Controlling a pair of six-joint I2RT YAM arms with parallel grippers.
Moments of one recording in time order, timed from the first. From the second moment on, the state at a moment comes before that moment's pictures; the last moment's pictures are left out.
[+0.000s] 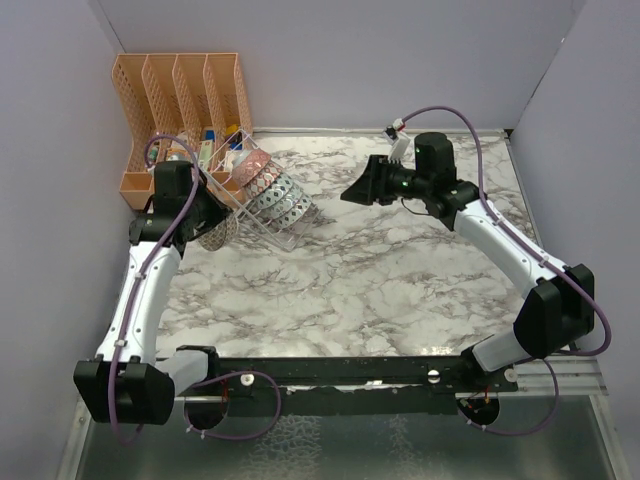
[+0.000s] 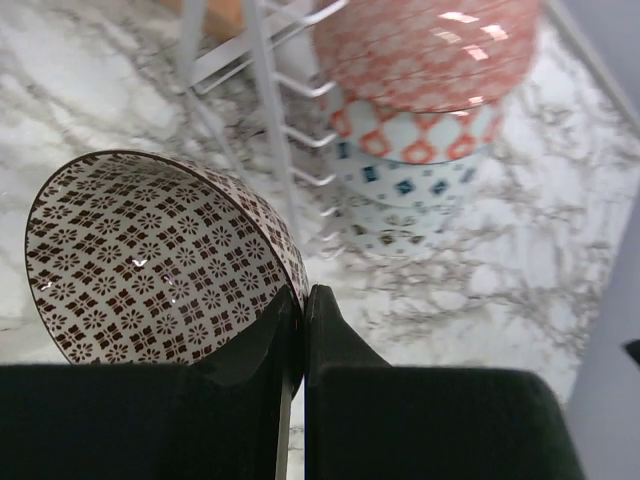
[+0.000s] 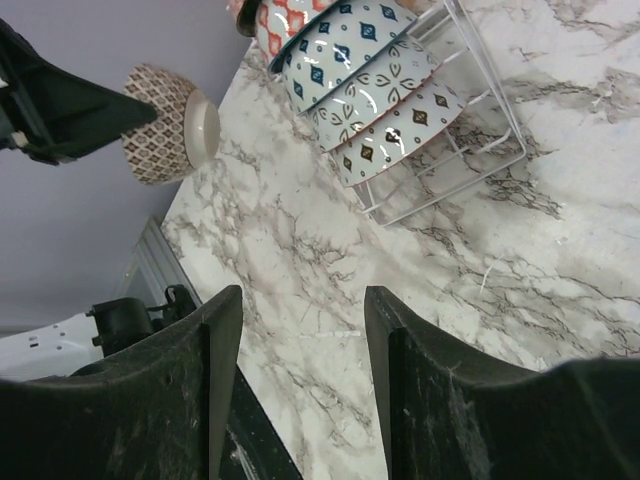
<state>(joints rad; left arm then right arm) -0.04 1.13 1.09 -0.69 0.09 -0.70 0.43 1.49 1.27 -0.21 -0.59 0.47</state>
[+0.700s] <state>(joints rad) -0.48 1.32 1.36 -0.62 0.24 -0.94 0.40 1.27 1.20 -0.30 -0.43 0.46</state>
